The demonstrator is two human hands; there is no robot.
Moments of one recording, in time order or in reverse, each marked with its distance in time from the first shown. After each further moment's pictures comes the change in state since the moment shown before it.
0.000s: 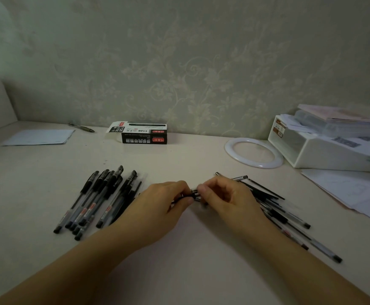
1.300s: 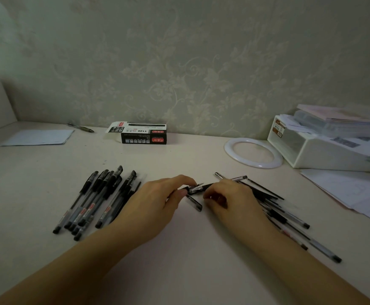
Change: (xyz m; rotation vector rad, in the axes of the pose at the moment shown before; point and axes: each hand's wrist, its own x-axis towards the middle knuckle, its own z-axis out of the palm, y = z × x) left_hand 0.000 0.001 -0.003 -0.016 0.087 0.002; right_hand 0.001 0.005 -0.007 -0.605 0.009 -0.159
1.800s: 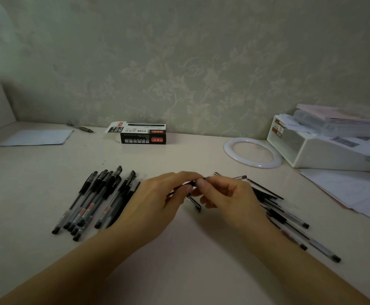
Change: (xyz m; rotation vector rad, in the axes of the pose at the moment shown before) left_hand 0.002 0.005 0.000 -0.084 0.117 0.131; right_hand -0.001 -0.024 -0.005 0.808 0.006 0.263
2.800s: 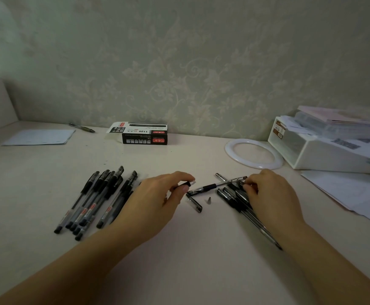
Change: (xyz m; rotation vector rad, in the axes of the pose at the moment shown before) left_hand -0.001 -0.008 0.001 0.060 0.014 -0.119; right_hand 0.014 0.018 -0.059 -1.144 0.316 -0.038
